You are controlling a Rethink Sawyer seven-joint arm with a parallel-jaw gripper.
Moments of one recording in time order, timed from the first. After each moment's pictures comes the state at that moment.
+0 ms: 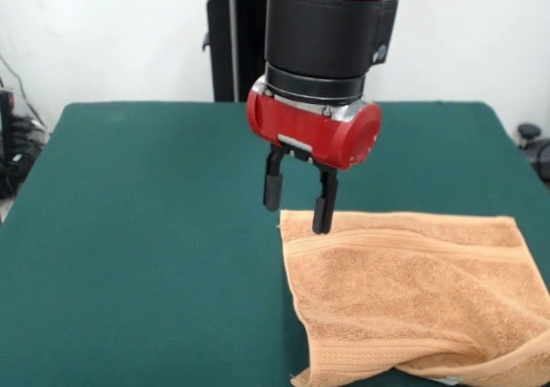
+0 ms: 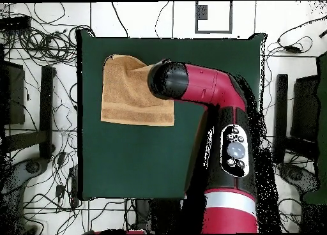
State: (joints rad) arm -0.13 -0.52 -0.06 1.26 -0.01 0.65 2.30
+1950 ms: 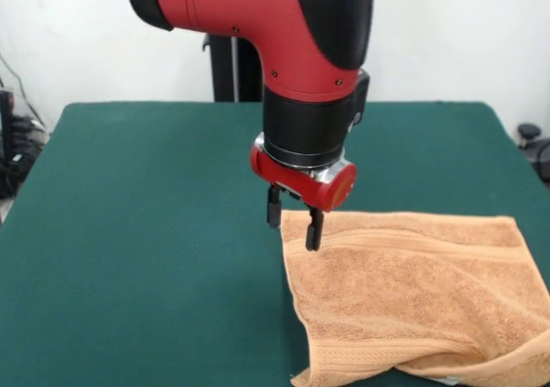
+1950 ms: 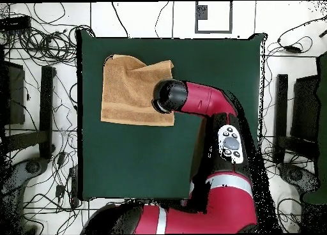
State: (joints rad) arm -0.17 -0.42 -0.04 1.33 -0.03 0.65 2.30
